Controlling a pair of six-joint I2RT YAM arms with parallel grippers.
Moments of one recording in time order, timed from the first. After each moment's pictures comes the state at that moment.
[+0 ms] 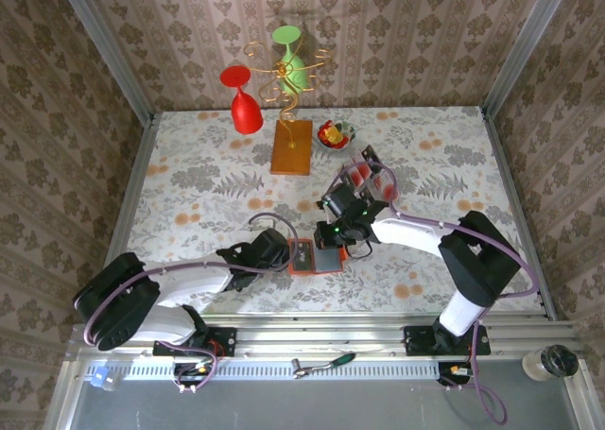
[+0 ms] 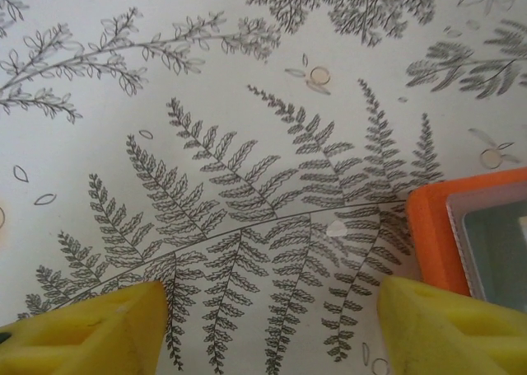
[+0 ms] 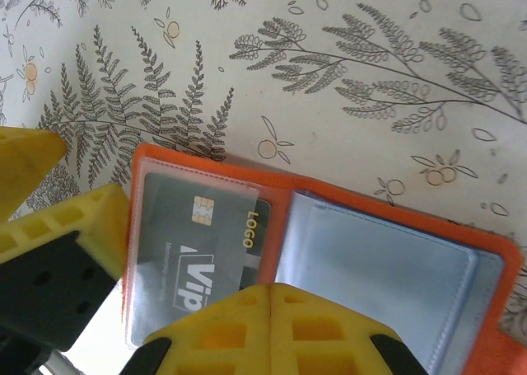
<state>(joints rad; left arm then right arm) -0.94 1.33 0.47 -0.12 -0.37 -0.71 0.71 1.68 0.97 -0.33 -0.26 0.58</state>
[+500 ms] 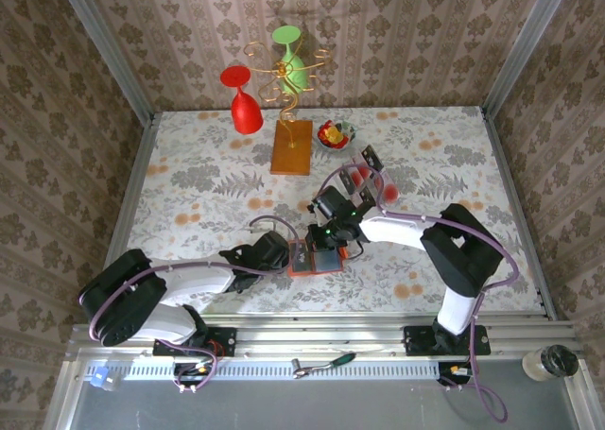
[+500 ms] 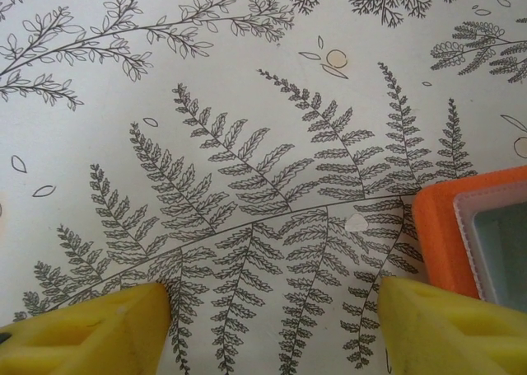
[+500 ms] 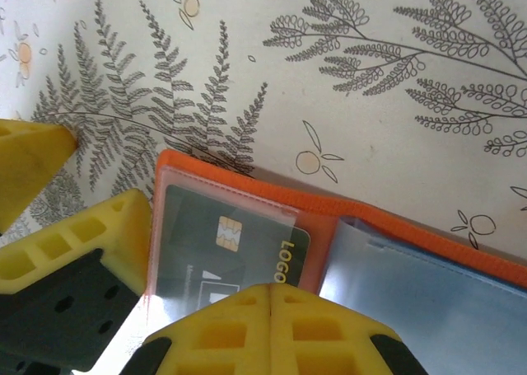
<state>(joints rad) -0.94 1.36 0.45 -0.09 -0.39 -0.71 0.74 1.78 1.01 -0.30 -0.30 0.58</state>
